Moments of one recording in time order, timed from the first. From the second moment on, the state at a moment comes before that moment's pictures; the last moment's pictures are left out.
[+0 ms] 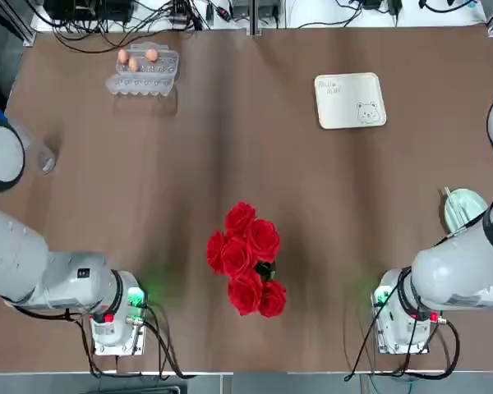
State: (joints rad) left arm 0.05 0.10 -0.04 -1.44 0.03 1.57 -0.04; right arm -0.06 0.27 -0.02 -1.35 0.00 1.61 -0.13
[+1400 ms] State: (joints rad) left arm 0.02 0.68 -0.05 -1.45 0.03 2.52 -0.06; right arm -0.05 0.27 -0.01 -1.35 0.00 1.61 -0.13
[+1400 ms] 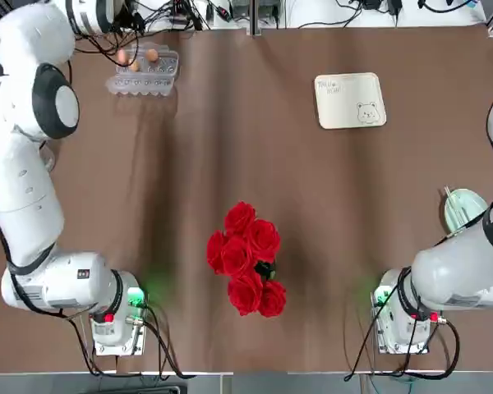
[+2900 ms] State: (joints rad) left arm 0.00 0.98 -0.03 -1.43 0.03 3.01 -0.07; right arm -0.05 0.27 -0.01 -1.35 0.00 1.61 -0.13
